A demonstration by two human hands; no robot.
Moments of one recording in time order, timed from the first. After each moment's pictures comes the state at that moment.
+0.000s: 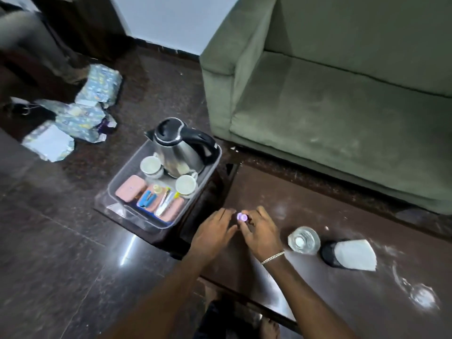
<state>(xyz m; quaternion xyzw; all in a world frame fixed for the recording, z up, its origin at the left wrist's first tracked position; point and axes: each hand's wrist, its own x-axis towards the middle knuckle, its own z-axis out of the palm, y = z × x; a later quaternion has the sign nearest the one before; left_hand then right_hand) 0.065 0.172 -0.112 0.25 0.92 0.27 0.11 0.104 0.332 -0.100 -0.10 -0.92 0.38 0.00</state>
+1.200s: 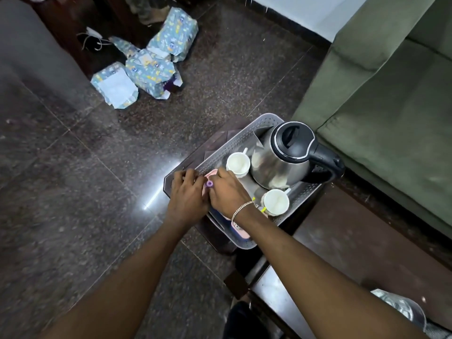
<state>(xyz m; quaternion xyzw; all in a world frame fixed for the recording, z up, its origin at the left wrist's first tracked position) -0.071 -0.095 -0.142 0.04 0.99 0.11 -0.02 -0.113 0.043 -0.118 0.21 -0.93 0.26 -0.17</state>
